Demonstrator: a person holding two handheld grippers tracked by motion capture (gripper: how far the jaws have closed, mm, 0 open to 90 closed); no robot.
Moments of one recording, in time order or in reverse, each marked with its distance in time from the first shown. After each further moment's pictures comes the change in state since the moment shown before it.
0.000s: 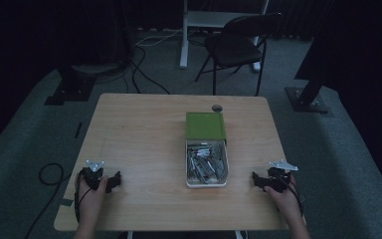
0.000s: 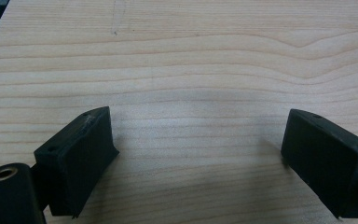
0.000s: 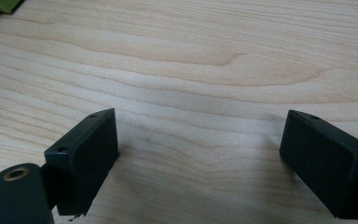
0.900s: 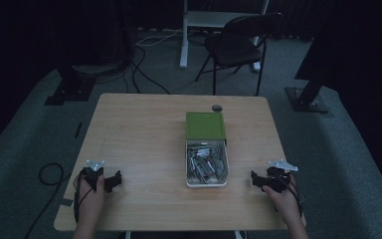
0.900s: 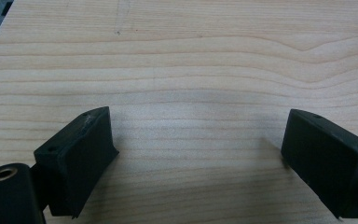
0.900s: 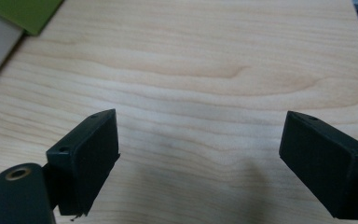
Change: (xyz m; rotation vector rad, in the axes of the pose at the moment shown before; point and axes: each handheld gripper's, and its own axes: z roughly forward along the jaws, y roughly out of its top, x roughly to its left) left arm -0.003 0.001 0.001 0.000 0.020 -0.019; right arm 0.013 0.008 -0.014 -0.018 -0.017 0.029
